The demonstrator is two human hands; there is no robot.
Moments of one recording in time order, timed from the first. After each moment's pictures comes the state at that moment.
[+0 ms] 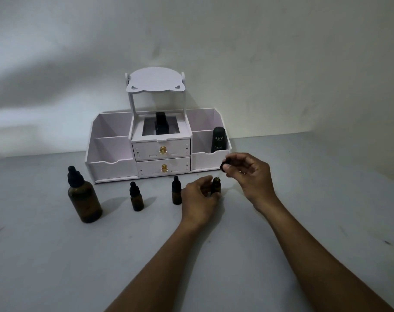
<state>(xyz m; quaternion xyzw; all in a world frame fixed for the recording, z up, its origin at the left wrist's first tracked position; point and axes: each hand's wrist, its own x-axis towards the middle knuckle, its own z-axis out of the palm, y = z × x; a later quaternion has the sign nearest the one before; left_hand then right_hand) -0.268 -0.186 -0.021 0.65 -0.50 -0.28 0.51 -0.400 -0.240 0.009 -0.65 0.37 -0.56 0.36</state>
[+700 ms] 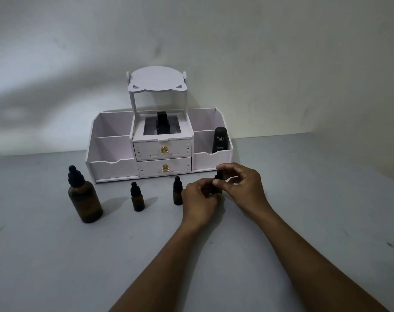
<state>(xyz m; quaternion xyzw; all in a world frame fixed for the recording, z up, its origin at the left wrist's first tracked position) -0.267 -0.183 -0.022 0.62 -0.51 -0.26 0.54 -0.388 -0.240 -0.012 -0.71 0.41 -0.49 0.28</state>
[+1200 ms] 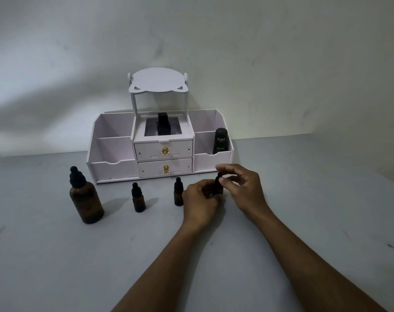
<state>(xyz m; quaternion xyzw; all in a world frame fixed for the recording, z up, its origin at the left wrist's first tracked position) -0.268 -0.185 -0.025 0.62 -0.50 -0.27 0.54 -0.385 -0.238 -0.014 -0.70 0.38 -0.52 0.31</state>
